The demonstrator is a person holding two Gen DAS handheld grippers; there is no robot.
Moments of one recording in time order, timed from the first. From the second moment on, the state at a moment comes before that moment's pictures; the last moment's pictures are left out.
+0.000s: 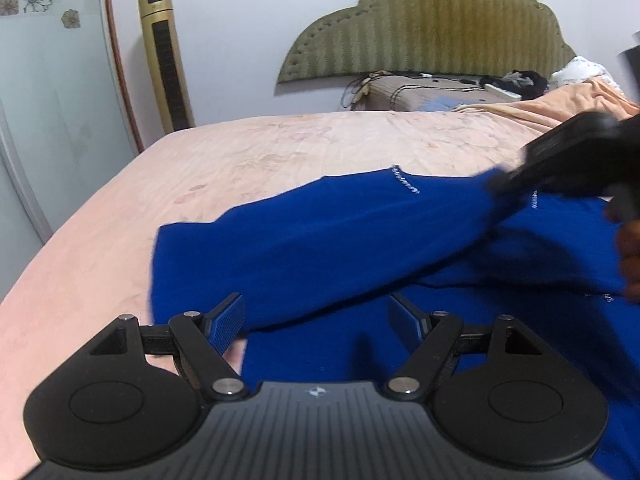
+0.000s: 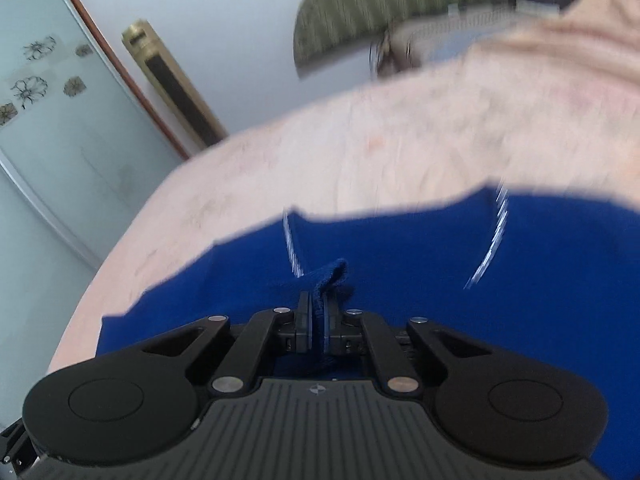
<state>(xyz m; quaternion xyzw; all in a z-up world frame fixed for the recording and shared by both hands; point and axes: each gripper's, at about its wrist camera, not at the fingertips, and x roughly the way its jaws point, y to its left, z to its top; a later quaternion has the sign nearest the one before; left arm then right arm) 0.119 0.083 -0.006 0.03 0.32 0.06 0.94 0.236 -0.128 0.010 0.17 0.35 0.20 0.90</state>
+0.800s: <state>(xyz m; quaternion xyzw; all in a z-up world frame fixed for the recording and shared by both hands) 0.111 0.093 -0.012 0.02 0.35 0.07 0.94 0.168 -0.281 -0.012 0.18 0.33 0.02 0.93</state>
